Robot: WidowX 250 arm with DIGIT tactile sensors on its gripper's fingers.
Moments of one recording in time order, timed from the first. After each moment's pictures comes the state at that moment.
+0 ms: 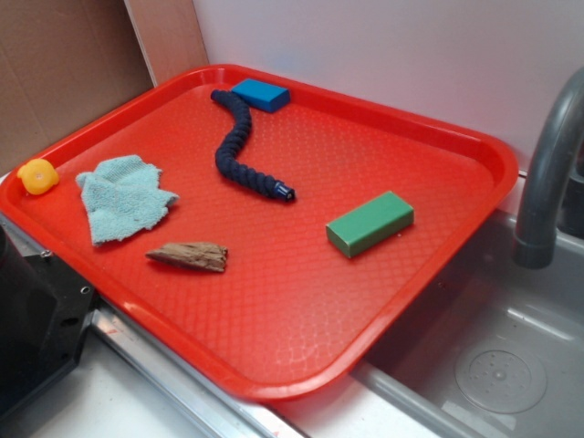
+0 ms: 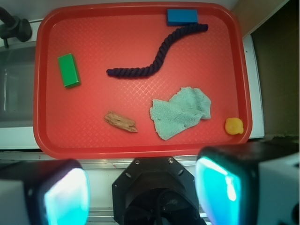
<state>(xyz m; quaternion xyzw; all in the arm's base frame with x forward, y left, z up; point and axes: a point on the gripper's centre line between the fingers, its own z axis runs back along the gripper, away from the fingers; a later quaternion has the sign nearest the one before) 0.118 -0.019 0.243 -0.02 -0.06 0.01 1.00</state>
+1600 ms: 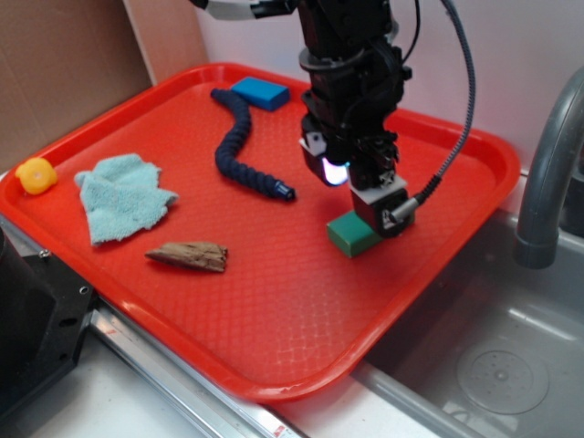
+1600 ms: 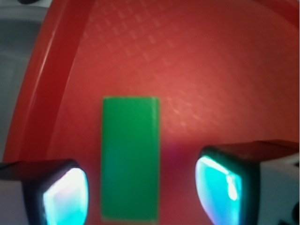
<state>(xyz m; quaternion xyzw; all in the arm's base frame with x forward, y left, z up) 0.252 -0.149 0.038 -0.06 -0.04 -0.16 0.98</state>
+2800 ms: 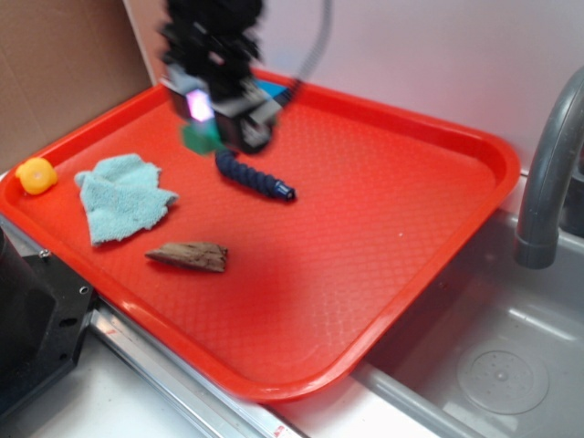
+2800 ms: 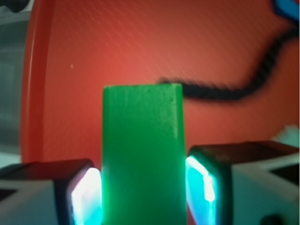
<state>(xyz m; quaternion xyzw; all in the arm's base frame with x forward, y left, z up) 0.182 -0.075 0.138 -0.06 -0.01 -0.03 1.00</state>
